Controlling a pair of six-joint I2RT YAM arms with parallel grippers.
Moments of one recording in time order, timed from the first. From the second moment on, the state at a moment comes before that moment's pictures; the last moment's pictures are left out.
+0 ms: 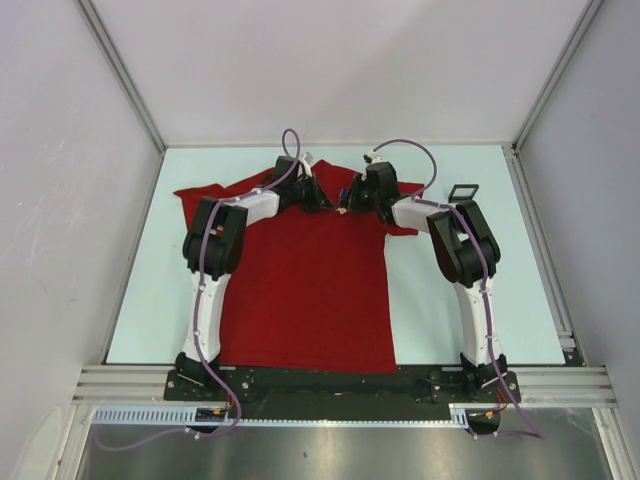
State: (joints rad) left arm -0.35 2.29 1.60 0.00 0.47 -0.63; right arm 0.44 2.21 1.48 0.17 -0.16 0.55
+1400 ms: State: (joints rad) left arm -0.35 2.32 1.71 -0.10 0.53 -0.56; right arm 0.39 2.23 1.47 0.26 -0.37 0.49
